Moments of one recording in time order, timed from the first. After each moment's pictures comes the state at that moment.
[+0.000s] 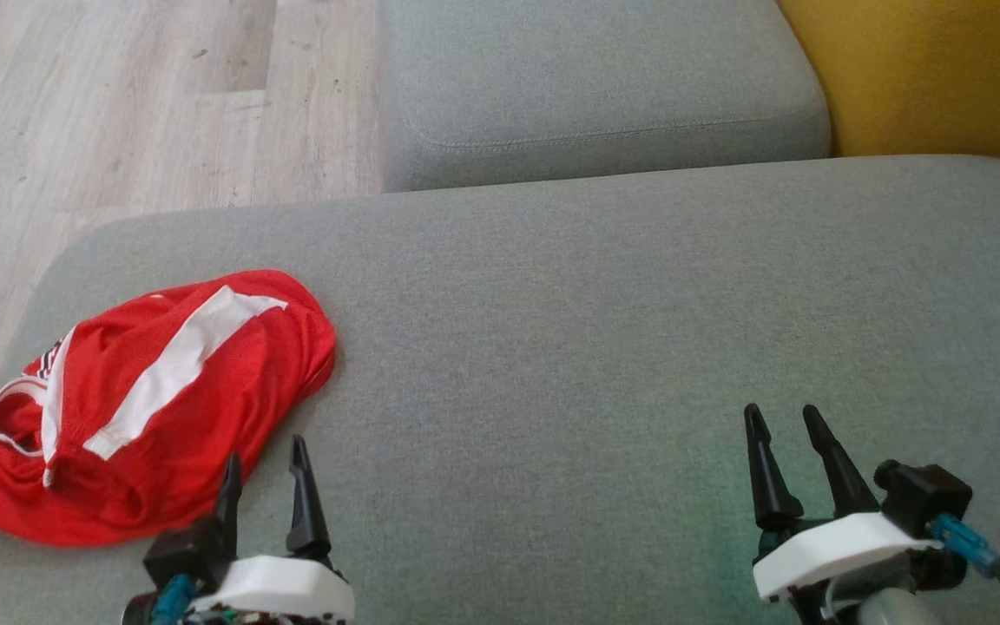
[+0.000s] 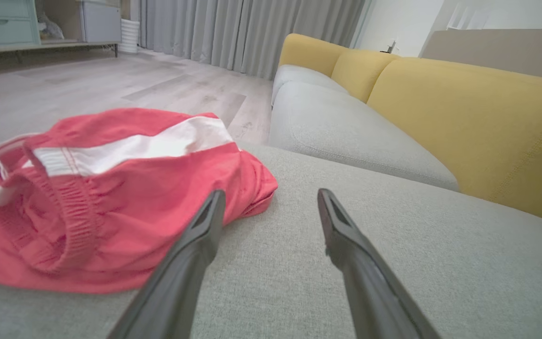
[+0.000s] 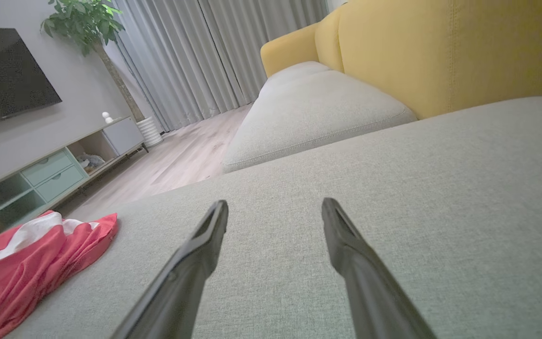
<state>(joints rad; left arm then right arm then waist) 0.02 0.04 -0.20 0.30 -0.42 0.12 -0.17 0.01 -0.04 0.11 0.32 0.35 0.12 -0.17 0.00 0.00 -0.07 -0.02</state>
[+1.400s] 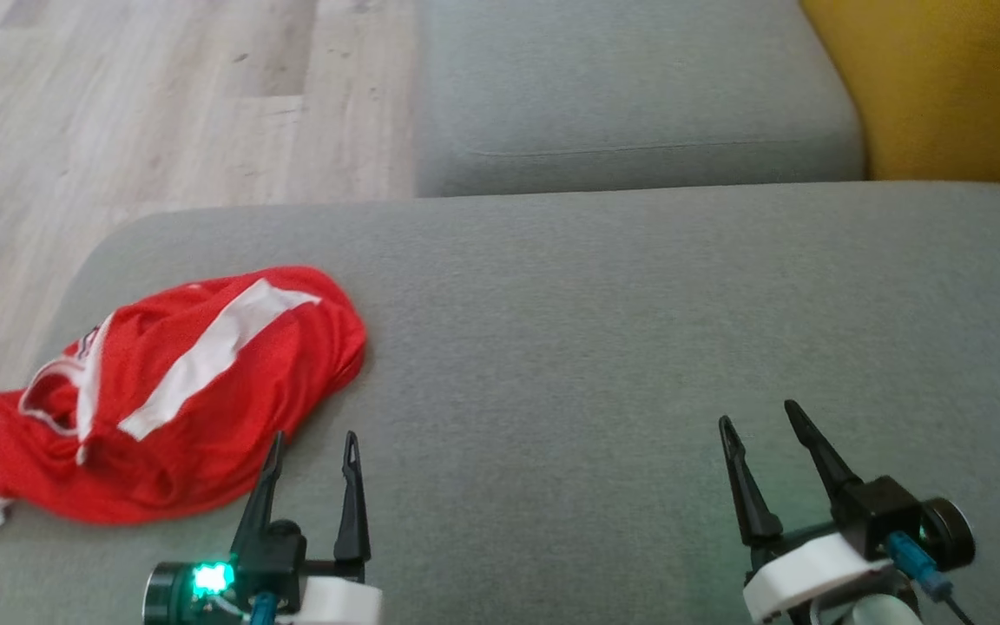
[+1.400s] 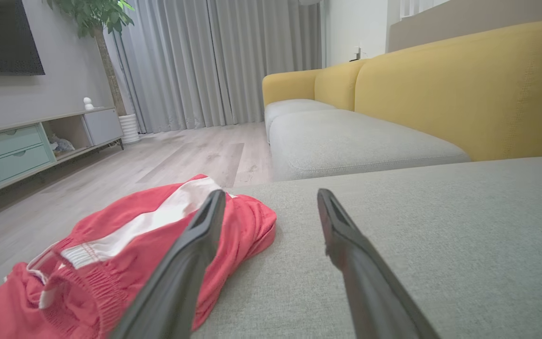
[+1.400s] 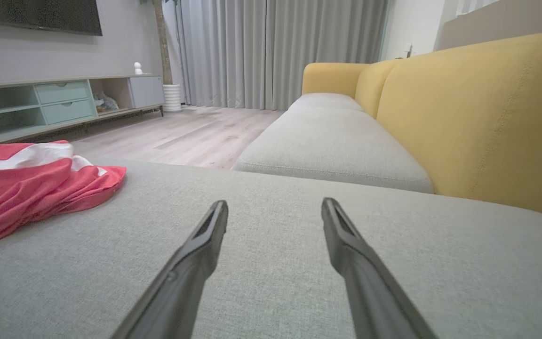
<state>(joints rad) 0.02 0.05 -0.27 0.29 -0.07 0.20 -0.25 0.02 -0.04 0.12 0.30 -0.02 0.12 -0.25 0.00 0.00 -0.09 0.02</state>
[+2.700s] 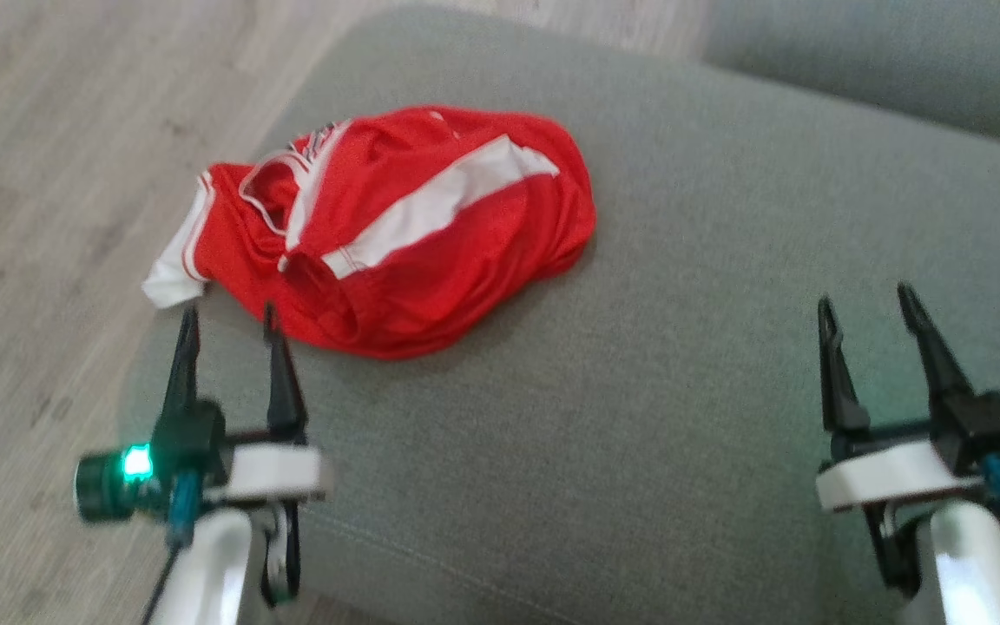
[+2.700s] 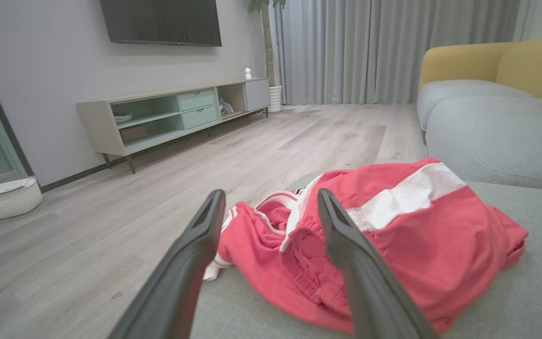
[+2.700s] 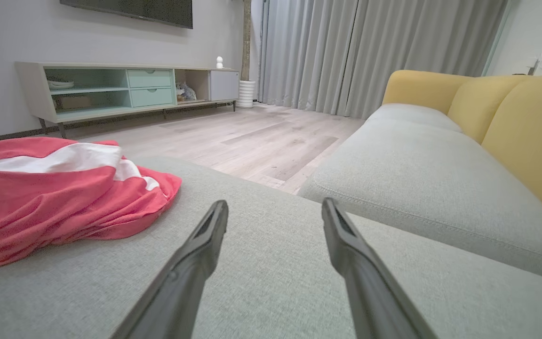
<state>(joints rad) -0.18 0.05 -0.14 0.30 -0.10 0.21 -0.25 -0.08 -0.05 -0.06 0.19 -0.10 0.12 -0.25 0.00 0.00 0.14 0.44</state>
